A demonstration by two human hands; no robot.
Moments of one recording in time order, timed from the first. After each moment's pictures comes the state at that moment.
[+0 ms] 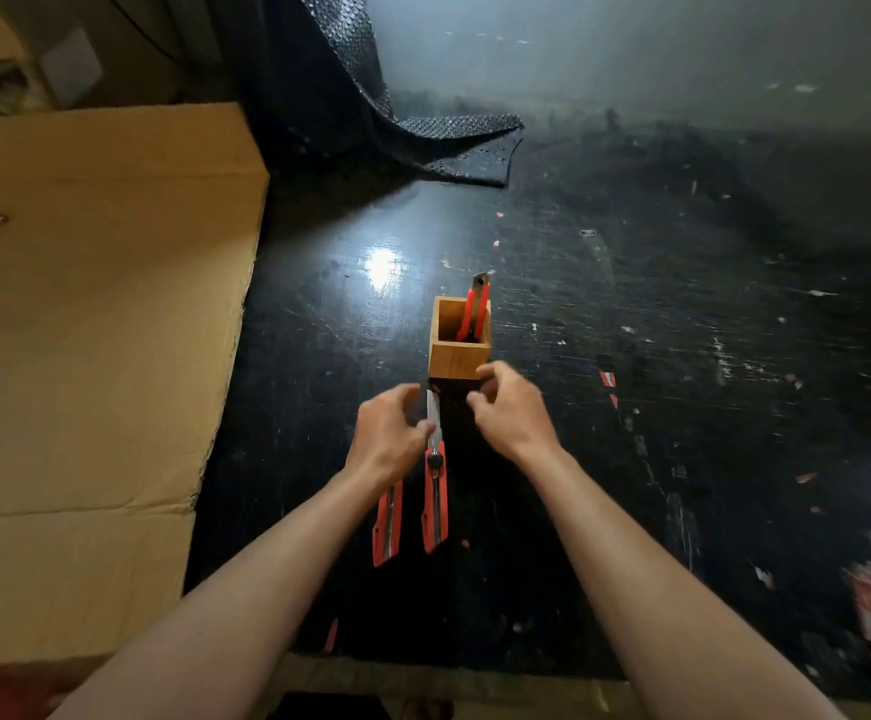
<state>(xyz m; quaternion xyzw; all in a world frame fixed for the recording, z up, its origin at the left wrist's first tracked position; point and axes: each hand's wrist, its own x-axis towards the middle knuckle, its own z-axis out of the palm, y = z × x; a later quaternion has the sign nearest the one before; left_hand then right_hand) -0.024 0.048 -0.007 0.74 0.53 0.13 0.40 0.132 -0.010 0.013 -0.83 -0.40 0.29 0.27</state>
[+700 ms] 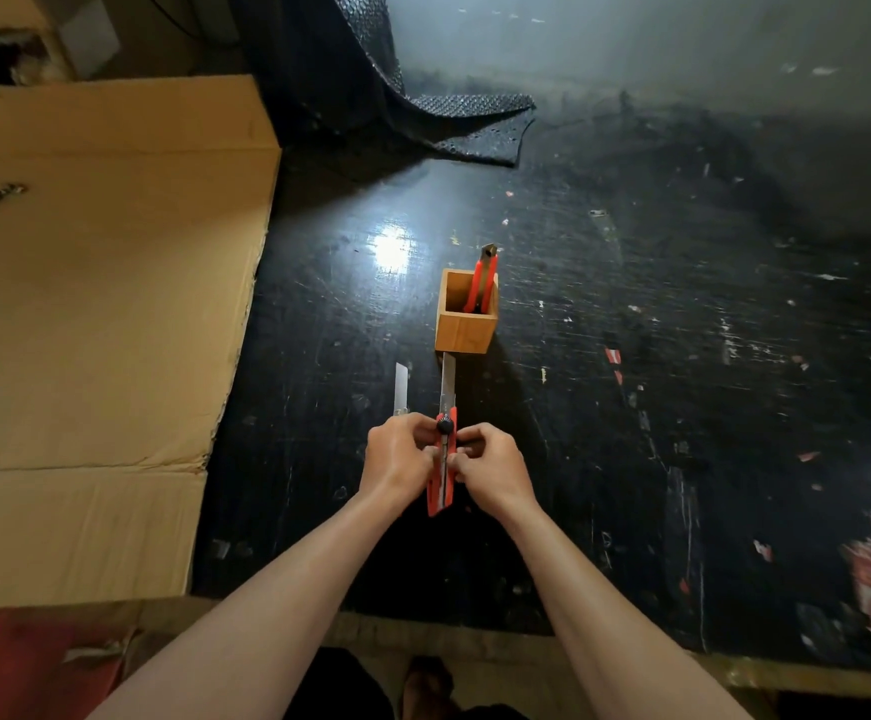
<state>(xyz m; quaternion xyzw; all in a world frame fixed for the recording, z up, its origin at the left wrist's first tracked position) -0.044 -0.009 -0.028 0.68 0.55 0.12 0.47 0.078 -0.079 -0.032 -0.79 -0.28 0.44 0.32</state>
